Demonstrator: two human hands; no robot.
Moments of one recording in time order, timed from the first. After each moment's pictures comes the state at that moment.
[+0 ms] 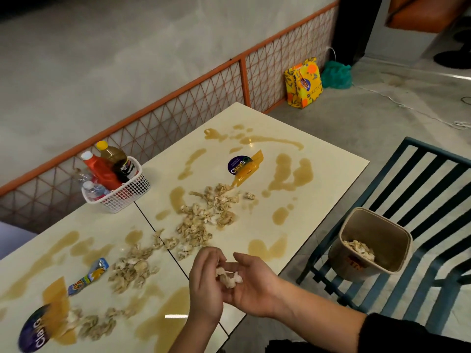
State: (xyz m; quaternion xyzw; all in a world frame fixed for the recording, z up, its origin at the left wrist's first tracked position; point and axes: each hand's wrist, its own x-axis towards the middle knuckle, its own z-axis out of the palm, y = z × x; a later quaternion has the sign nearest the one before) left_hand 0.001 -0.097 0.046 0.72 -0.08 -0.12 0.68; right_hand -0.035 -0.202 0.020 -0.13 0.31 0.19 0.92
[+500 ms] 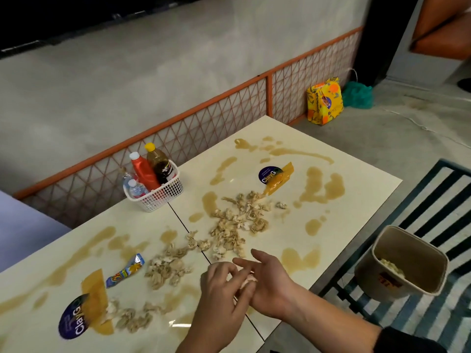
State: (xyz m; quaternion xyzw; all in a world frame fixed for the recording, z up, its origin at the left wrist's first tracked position) left_hand 0.036 0.012 0.040 0.88 -0.38 0.03 0.28; right_hand 0.008 -0.135 0.061 -0.18 0.37 0.16 0.90
